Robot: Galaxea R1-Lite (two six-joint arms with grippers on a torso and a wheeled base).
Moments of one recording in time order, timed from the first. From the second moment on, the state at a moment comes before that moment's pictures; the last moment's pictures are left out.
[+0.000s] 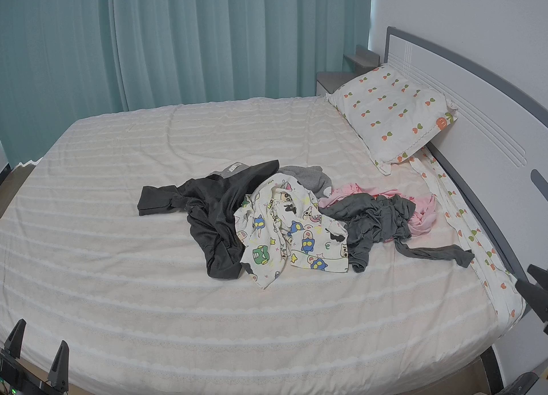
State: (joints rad) left arm 0.00 0.02 -0.02 0.00 0.02 0.00; right arm 0.19 0.65 -0.34 -0.13 0.23 0.36
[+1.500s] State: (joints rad) left arm 0.00 0.02 -0.02 0.00 0.02 0.01; right arm 0.26 2.16 -0.84 -0.71 0.31 0.56
